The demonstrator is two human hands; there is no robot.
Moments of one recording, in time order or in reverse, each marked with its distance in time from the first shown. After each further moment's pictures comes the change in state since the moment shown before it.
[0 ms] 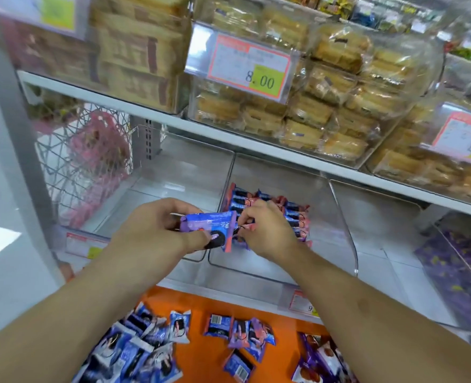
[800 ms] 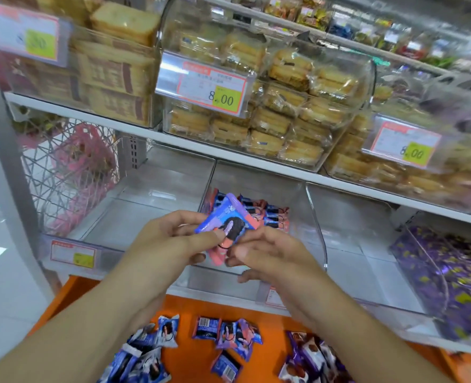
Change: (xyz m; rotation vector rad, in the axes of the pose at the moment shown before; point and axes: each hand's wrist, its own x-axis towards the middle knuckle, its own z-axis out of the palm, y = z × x) left_hand -0.019 0.013 0.041 -0.314 -0.071 -0.021; right_hand -0.127 -0.061 -0.098 1.161 -0.139 0.329
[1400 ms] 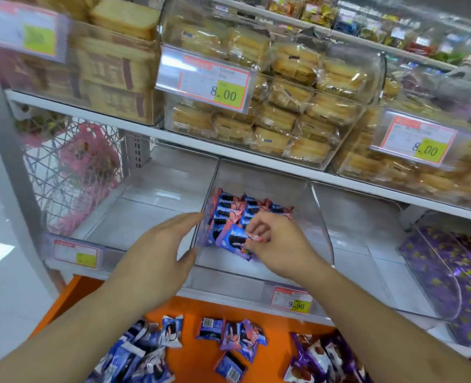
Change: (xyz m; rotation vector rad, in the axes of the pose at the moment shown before) left_hand 0.023 -0.030 -0.030 0.984 0.038 0.439; right_hand 0.081 0.032 -0.026 -0.715 0.175 -0.130
